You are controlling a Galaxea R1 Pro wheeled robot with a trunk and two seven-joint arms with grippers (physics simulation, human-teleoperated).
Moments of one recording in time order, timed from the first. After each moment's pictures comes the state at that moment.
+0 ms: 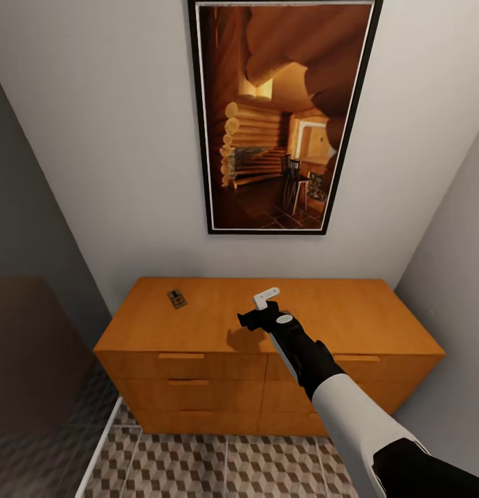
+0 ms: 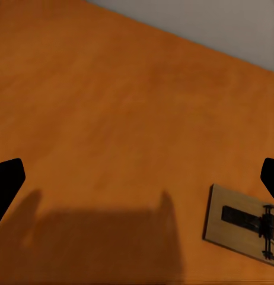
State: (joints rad) left arm -0.17 0.08 -0.29 0.07 0.31 -0.41 0.02; right arm -0.87 0.17 0.28 -0.72 0.13 0.35 0.10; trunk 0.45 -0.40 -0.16
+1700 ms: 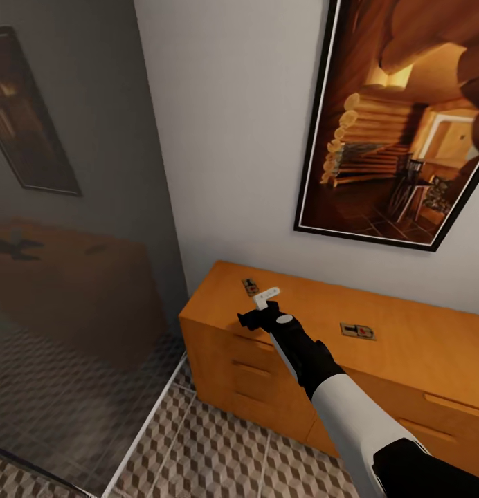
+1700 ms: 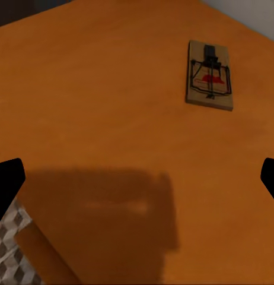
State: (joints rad) left arm -0.17 0.07 -0.29 0.07 0.31 -0.41 0.02; right arm -0.87 0.17 0.28 -0.72 0.13 0.35 0.10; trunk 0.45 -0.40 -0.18
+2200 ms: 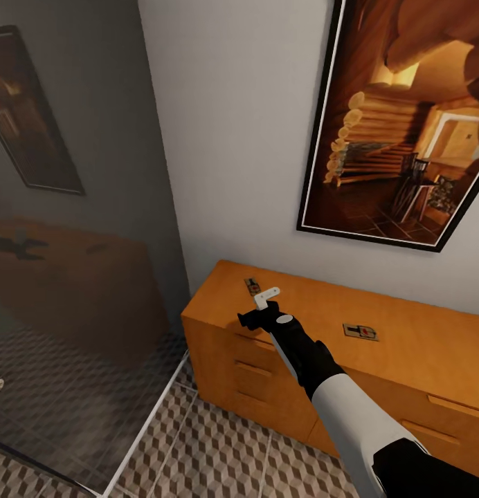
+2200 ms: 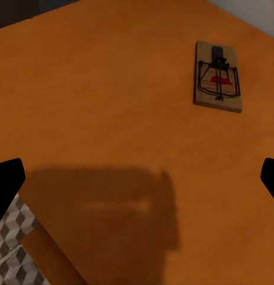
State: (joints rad) left arm -0.17 0.07 -0.29 0.07 0.31 -0.41 0.02; right arm -0.87 0.17 0.28 -0.72 0.13 0.35 0.10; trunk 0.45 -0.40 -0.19
